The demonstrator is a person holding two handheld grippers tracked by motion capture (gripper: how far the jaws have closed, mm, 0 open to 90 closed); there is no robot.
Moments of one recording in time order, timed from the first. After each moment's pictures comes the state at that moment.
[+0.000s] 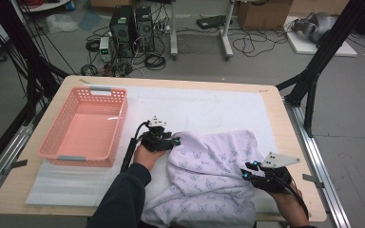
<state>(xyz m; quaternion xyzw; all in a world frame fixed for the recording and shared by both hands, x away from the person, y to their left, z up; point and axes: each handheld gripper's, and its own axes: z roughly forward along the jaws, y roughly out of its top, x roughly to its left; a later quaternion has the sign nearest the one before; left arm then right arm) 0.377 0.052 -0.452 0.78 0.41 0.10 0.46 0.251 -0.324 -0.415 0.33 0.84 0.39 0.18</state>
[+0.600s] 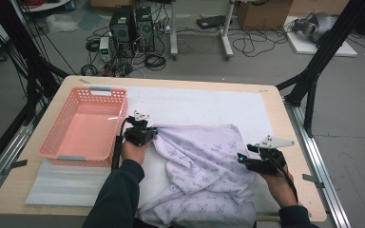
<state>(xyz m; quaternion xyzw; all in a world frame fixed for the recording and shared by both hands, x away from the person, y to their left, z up) 0.386 0.099 -0.441 0.74 0.50 0.19 0.40 0.305 -0.320 -0.414 0.39 0.80 0.40 0.20</state>
